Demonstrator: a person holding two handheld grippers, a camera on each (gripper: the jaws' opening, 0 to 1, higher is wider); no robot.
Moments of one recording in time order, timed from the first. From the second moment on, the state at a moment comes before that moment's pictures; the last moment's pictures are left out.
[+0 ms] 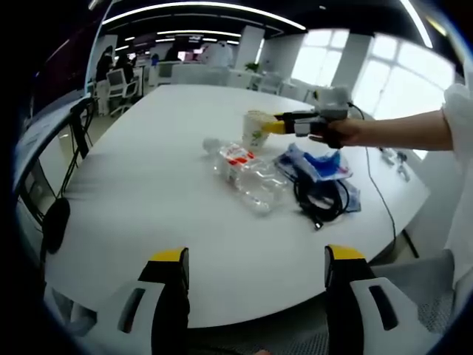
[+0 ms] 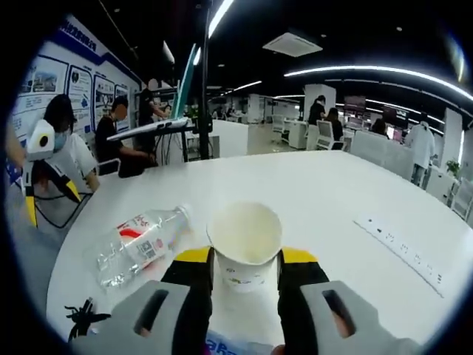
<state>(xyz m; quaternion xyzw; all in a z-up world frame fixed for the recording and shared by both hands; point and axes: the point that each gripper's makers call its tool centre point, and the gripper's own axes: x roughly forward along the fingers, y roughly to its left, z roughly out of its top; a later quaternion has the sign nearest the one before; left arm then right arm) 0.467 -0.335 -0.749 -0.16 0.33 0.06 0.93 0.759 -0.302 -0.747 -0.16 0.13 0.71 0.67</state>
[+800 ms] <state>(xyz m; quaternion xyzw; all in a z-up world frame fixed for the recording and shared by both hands) 0.469 -0.335 -0.748 -0.16 0.33 0.06 0.93 0.778 -0.304 -0.746 -0.14 0.19 0.69 0.69</state>
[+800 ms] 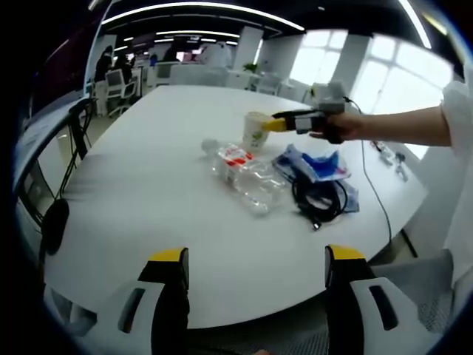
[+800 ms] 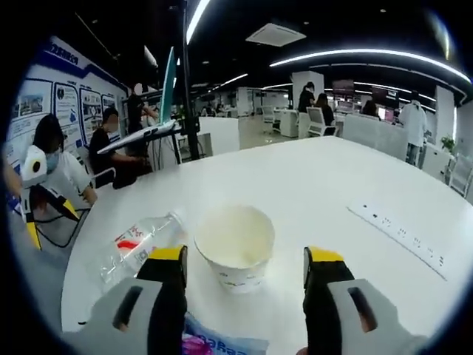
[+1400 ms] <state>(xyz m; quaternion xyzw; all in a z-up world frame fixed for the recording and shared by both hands) 0.471 -0.333 -0.740 -0.16 0.31 0.06 0.94 0.758 -0.321 -0.728 -0.11 0.26 0.67 0.69</state>
